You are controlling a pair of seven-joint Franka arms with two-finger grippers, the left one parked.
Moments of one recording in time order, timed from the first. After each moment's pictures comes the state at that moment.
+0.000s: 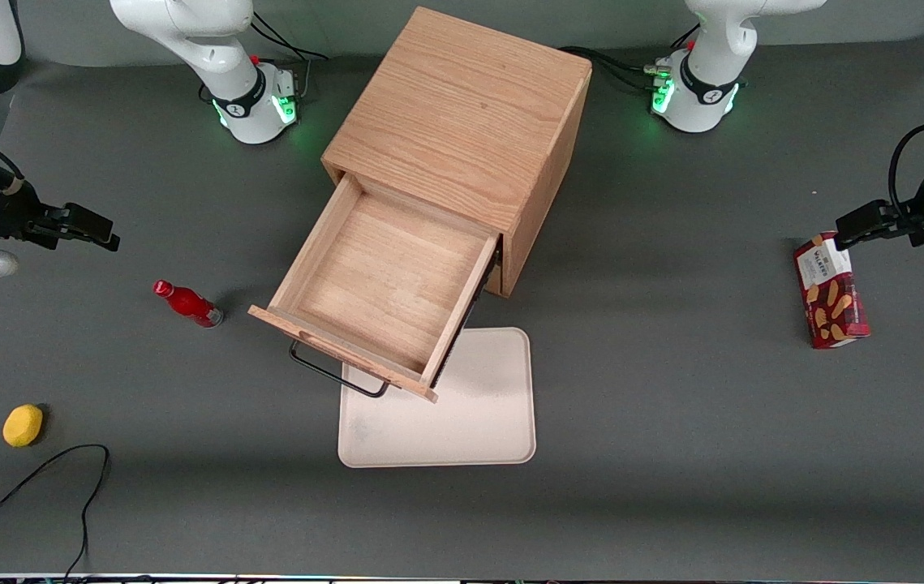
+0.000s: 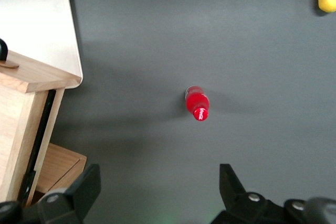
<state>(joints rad) -0.07 -0.02 0.06 -1.69 0.03 1.60 0.07</state>
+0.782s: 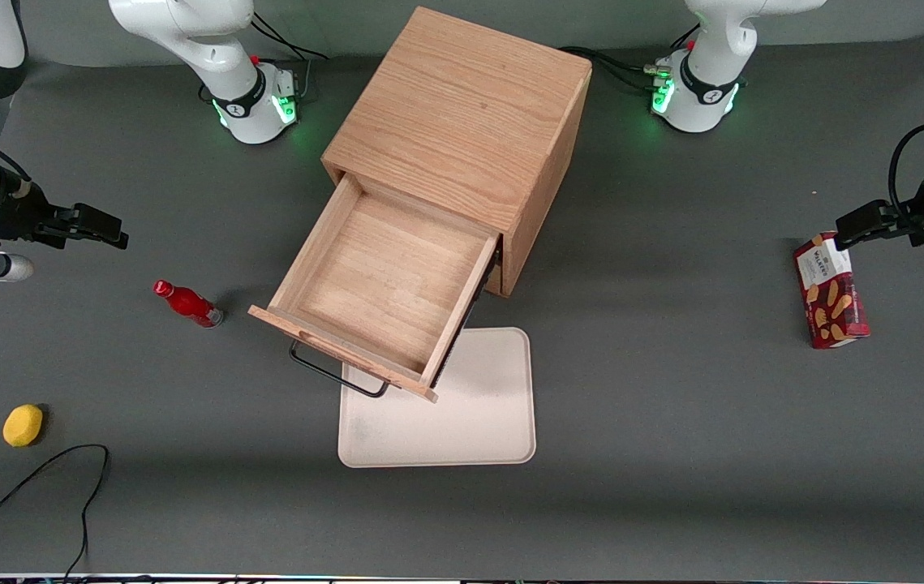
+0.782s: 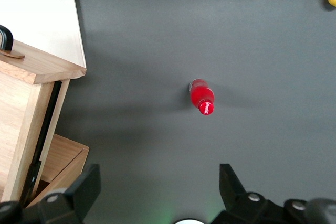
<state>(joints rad) 0.00 0.01 0.01 -1.65 0.03 1.55 0.07</state>
